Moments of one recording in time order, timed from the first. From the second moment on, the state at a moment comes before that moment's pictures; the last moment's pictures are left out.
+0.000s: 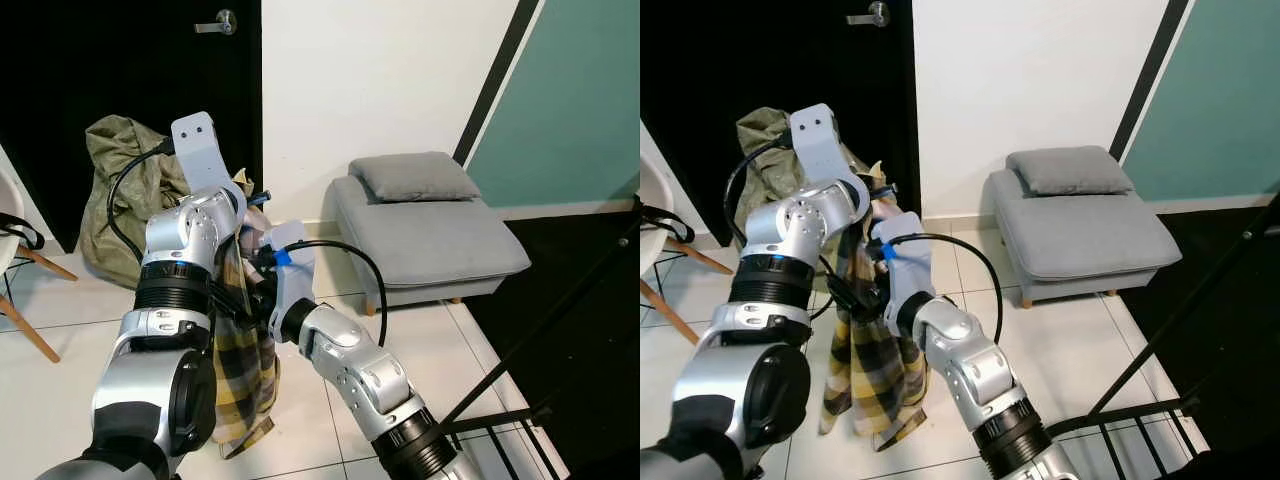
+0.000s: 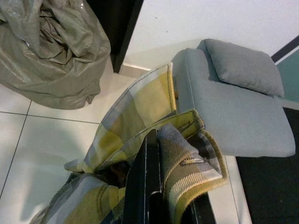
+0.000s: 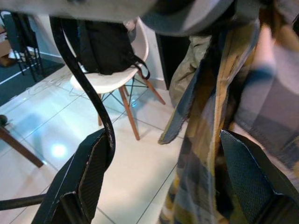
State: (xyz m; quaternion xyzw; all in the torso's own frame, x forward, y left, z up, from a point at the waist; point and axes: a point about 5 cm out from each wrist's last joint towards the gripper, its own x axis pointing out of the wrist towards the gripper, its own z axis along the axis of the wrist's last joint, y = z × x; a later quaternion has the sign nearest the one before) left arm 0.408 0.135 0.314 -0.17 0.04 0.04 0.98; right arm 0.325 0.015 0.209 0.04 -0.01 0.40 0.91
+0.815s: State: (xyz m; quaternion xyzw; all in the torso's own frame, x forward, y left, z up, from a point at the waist) left arm 0.392 0.220 0.316 0.11 -0.04 -0.18 0.98; right arm 0.328 -0.107 0.227 0.11 -0.07 0.35 0.93
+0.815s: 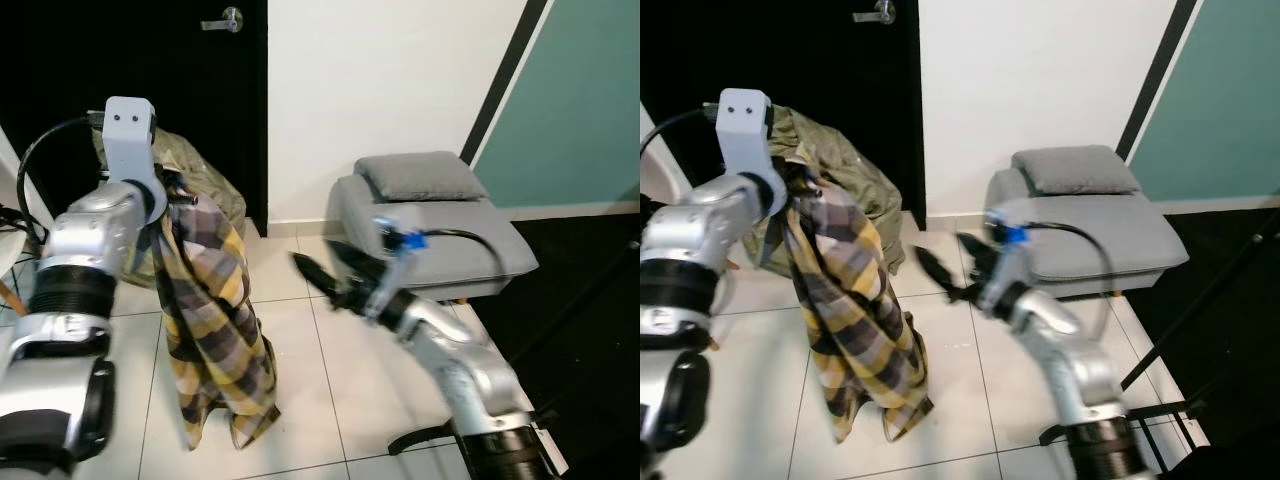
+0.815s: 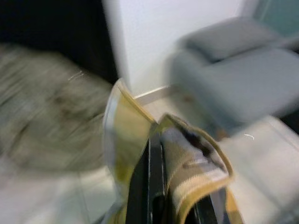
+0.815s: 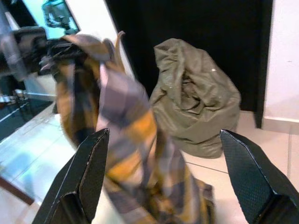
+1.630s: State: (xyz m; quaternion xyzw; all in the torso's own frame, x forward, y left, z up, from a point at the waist) left arm 0.354 0.198 0.278 0.38 0.04 -0.57 0.73; right arm 0.297 -0.088 0.230 0.00 -0.05 0.54 0.84
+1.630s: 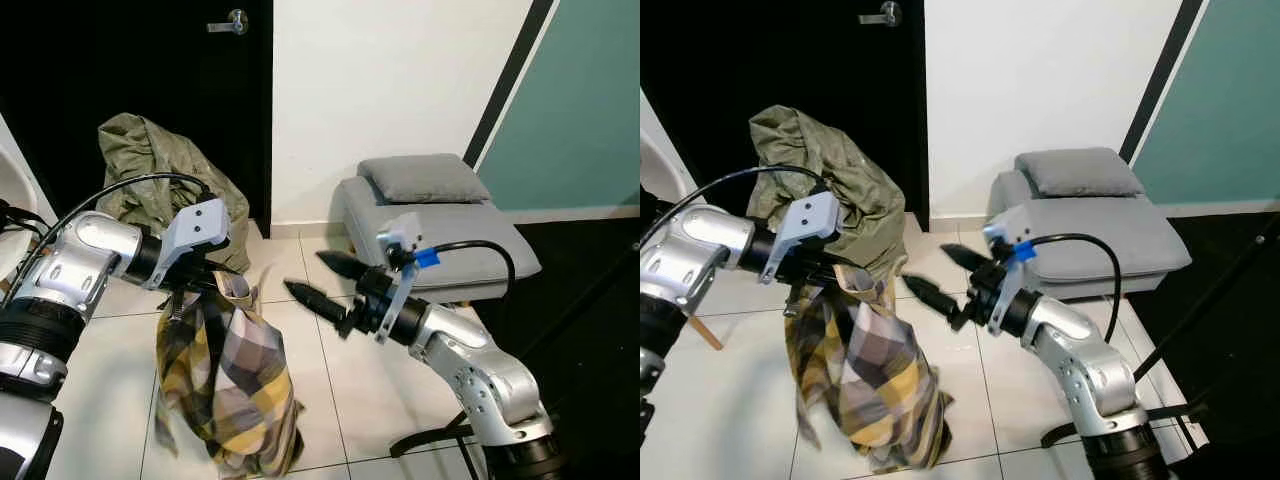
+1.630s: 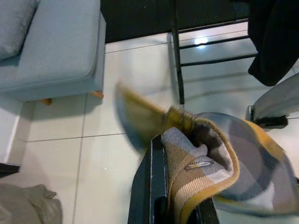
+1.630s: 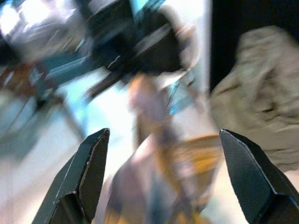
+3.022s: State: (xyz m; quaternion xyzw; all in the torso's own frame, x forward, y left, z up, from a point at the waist) left arm 0.356 0.177 0.307 0.40 0.01 -0.60 0.69; right arm 0.326 -0.043 0.199 0.03 0.09 0.48 0.87
